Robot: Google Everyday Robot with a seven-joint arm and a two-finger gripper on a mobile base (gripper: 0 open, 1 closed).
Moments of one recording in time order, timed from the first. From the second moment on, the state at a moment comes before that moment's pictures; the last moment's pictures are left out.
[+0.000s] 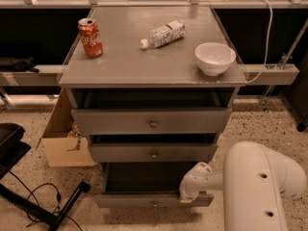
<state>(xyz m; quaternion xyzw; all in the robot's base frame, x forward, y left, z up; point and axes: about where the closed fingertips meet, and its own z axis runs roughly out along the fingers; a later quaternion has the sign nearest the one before) 0.526 -0.149 0.172 -0.69 0.72 0.03 0.07</state>
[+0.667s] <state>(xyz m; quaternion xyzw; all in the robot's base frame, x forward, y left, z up) 0.526 -0.149 0.172 -0.69 0.72 0.03 0.07</state>
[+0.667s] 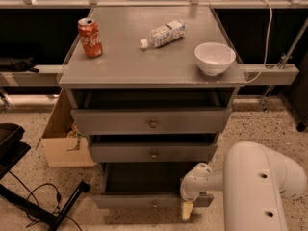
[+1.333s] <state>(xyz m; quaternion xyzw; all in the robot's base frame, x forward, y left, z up) 0.490 -0.157 0.161 -0.67 0.74 0.05 0.03</state>
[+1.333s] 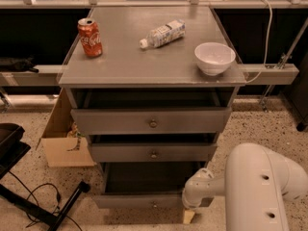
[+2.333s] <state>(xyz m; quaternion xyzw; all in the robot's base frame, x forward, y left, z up) 0.456 -0.156 0.160 -0.66 0.74 0.08 0.00</state>
